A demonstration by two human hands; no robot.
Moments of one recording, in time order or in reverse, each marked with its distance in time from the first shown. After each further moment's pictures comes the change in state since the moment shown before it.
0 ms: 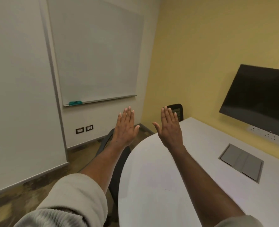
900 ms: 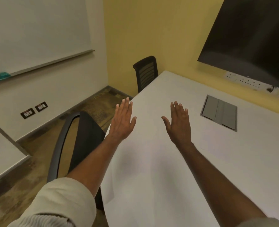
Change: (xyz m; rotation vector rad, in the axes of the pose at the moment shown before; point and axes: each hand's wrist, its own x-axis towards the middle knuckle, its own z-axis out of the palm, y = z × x) left_hand 0.106 0.039 0.246 -0.354 -0.134 0.305; right_hand -0.024 0.143 0.174 -0.034 -0.145 0.423
